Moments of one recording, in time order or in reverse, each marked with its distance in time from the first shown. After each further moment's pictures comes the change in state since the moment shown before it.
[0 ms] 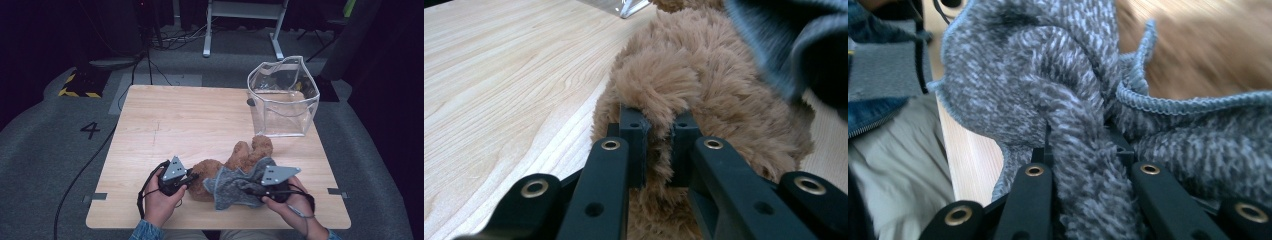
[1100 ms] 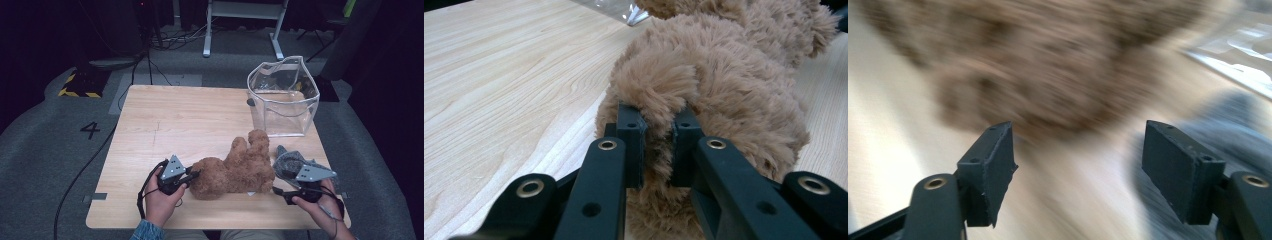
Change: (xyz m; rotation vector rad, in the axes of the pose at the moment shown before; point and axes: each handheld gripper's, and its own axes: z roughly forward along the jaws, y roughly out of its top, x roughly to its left) left arm 0.001 0.001 -0.001 -0.027 0.016 -0.032; right arm -0.046 -0.074 -0.033 -0.030 -0.183 0.135
